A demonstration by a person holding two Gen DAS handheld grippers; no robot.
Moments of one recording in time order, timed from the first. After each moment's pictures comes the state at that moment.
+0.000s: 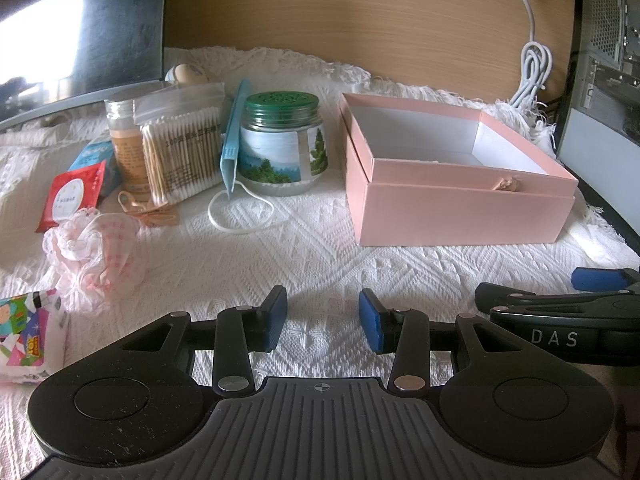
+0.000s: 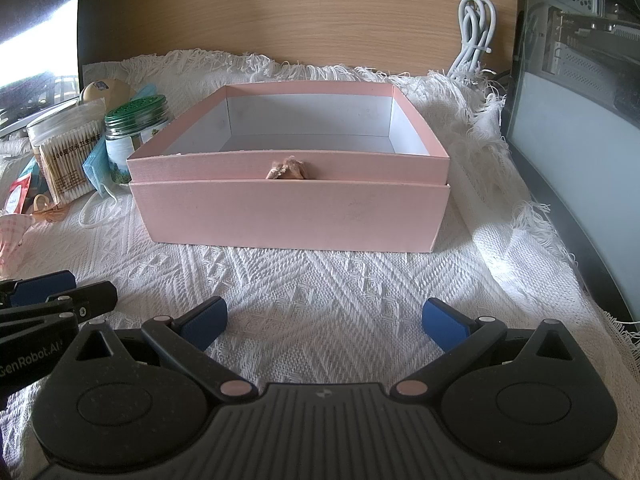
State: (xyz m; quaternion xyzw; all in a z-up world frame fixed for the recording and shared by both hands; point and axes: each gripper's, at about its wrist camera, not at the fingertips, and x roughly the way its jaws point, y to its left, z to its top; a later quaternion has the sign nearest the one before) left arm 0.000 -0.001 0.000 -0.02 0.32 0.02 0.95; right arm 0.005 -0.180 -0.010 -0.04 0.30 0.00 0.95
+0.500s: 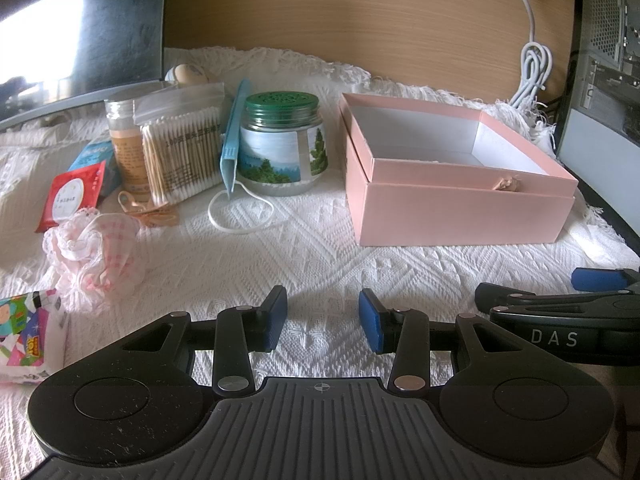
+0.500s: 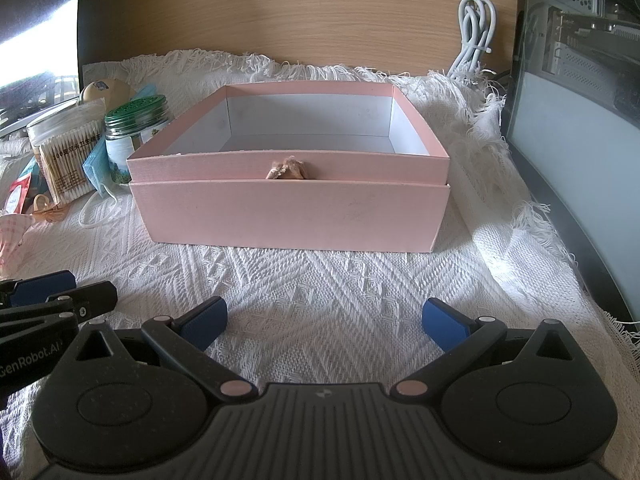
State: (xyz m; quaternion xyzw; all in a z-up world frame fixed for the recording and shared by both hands) left arm 0.000 -0.001 0.000 -0.02 0.32 0.02 0.95; right arm 0.005 -0.180 -0.010 -0.04 0.30 0.00 0.95
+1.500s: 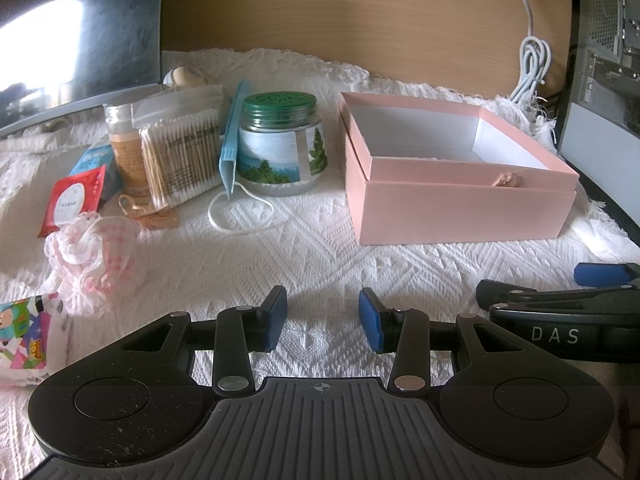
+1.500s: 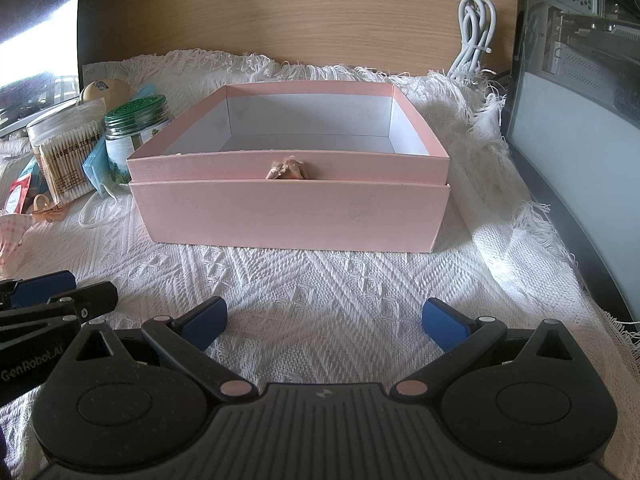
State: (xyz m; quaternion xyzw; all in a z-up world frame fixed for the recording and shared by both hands) left arm 0.002 -0.004 0.000 -0.01 0.32 0.02 0.95; right arm 0.005 -0.180 -0.010 -0.04 0.30 0.00 0.95
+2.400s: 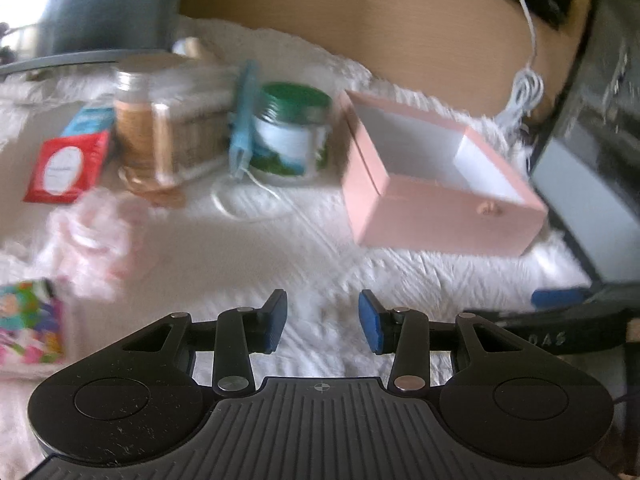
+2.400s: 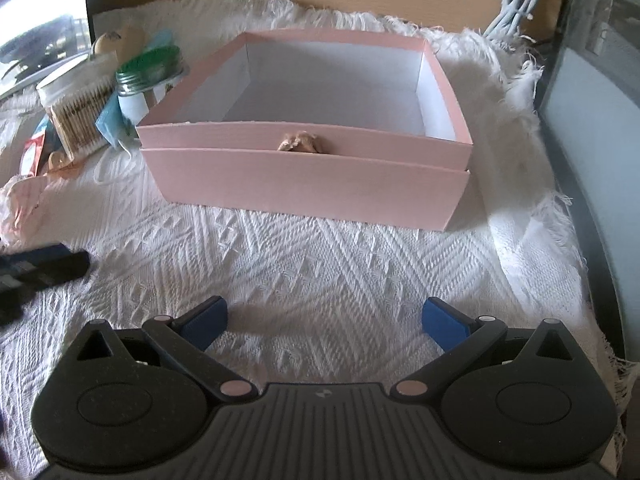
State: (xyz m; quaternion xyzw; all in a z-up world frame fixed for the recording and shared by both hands) left arm -0.005 0.055 0.027 -0.11 0.35 -0.05 0.93; right arm 0.020 -0.187 0.003 -0.06 0.41 0.04 0.91
